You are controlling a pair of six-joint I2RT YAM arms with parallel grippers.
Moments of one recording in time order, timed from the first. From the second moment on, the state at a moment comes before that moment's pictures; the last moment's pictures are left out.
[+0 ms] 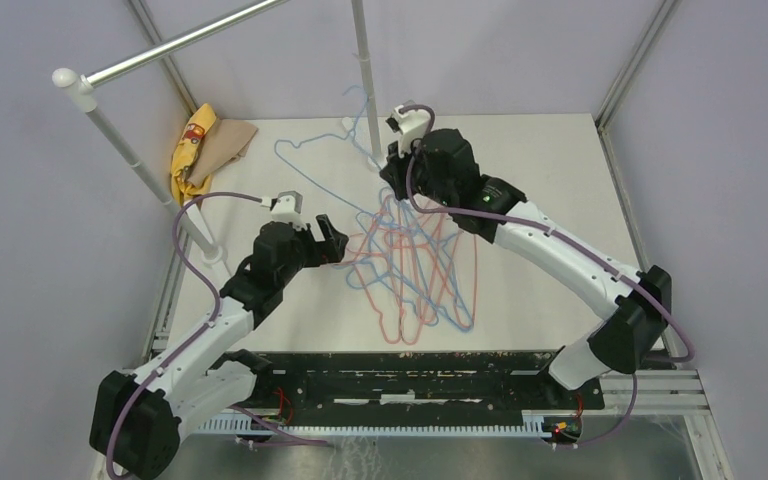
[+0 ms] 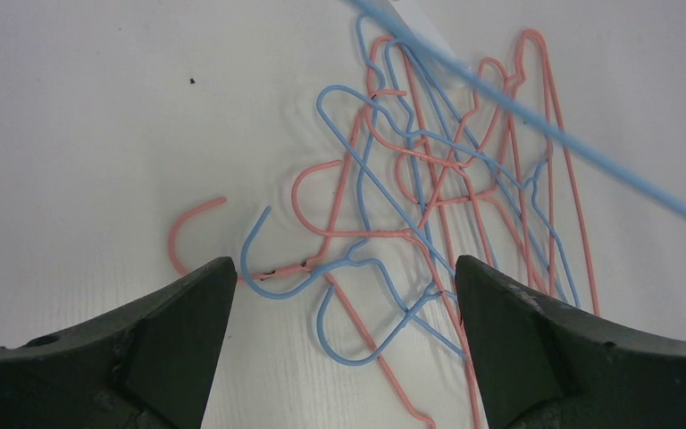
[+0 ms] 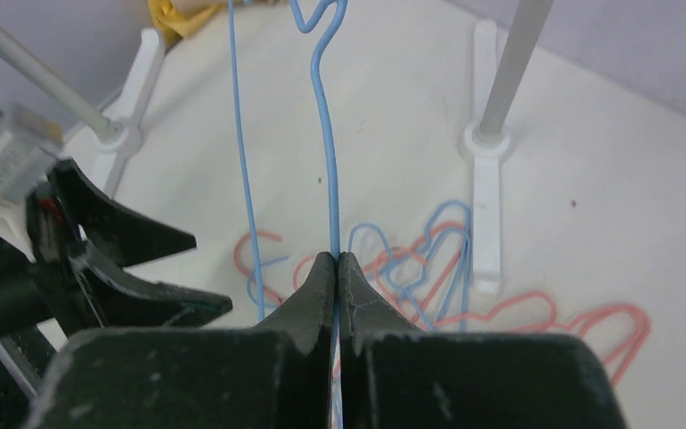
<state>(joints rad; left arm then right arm) -0.44 0.93 0.53 0.00 -0.09 -0.47 0.77 1.52 1.43 -0.24 0.06 0.14</state>
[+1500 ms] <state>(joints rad) -0.45 0.91 0.50 -0.04 -0.10 -0.48 0.84 1.62 1.76 -0.04 0.14 -0.19</state>
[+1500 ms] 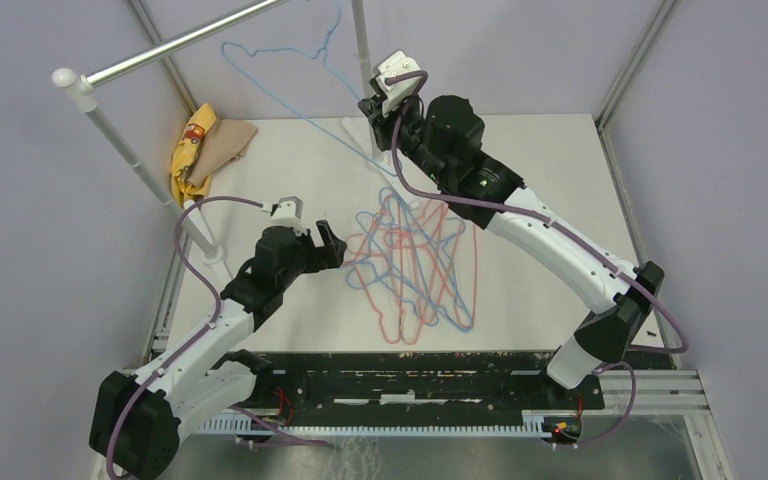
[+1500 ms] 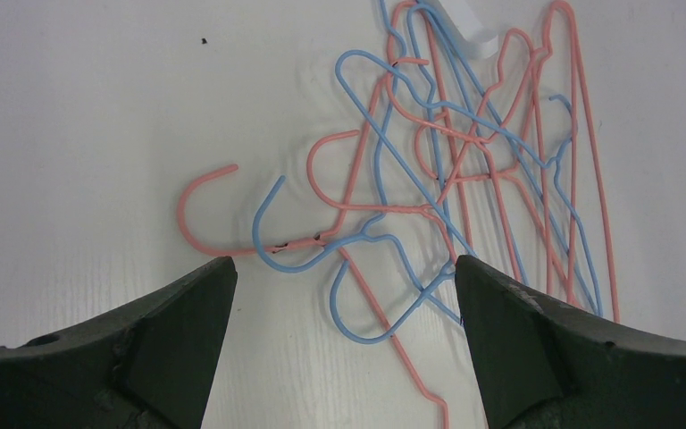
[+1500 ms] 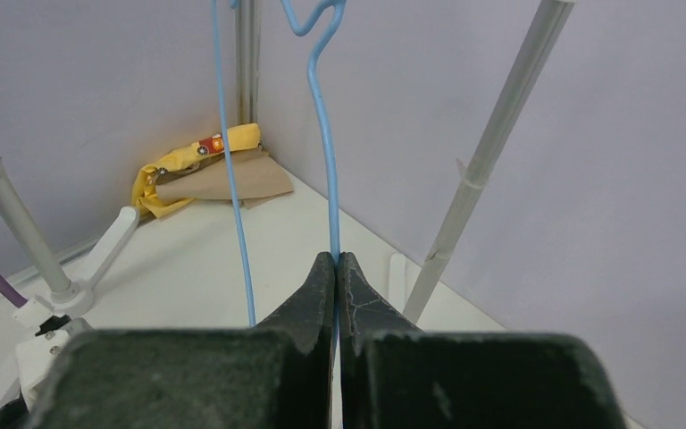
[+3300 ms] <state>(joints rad) -0.45 0.96 0.48 -0.05 -0.16 -0.48 0.68 1.75 1.76 0.00 0.37 -0.18</state>
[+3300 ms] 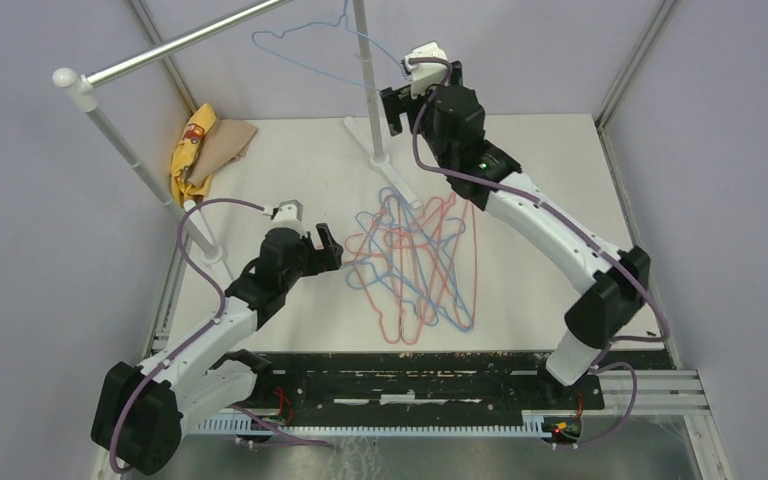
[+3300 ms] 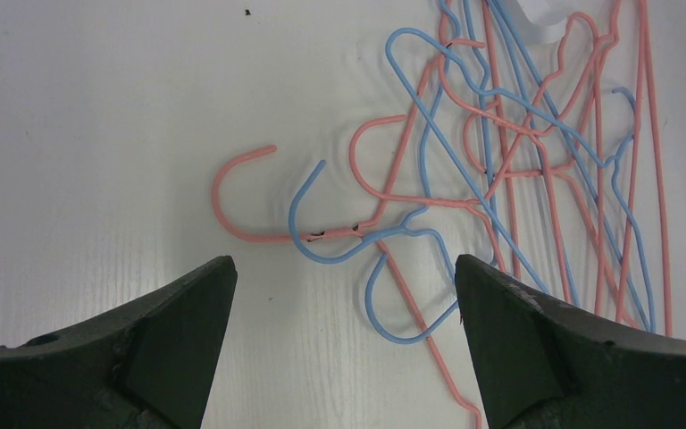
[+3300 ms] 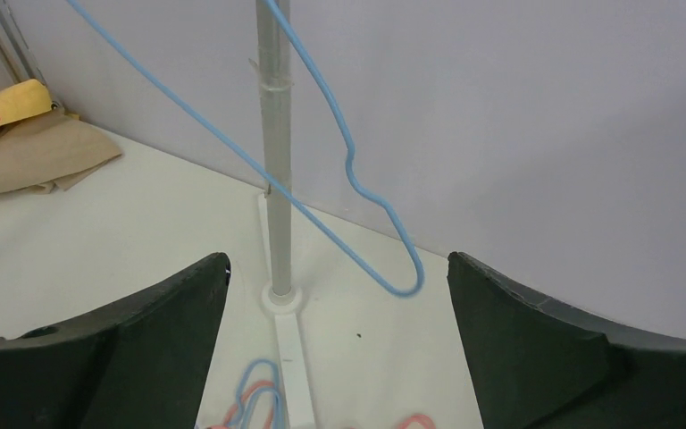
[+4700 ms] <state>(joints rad) -0.45 1.14 0.48 -0.02 -0.18 -0.48 0.72 1.27 0.55 -0.22 0.19 0.53</state>
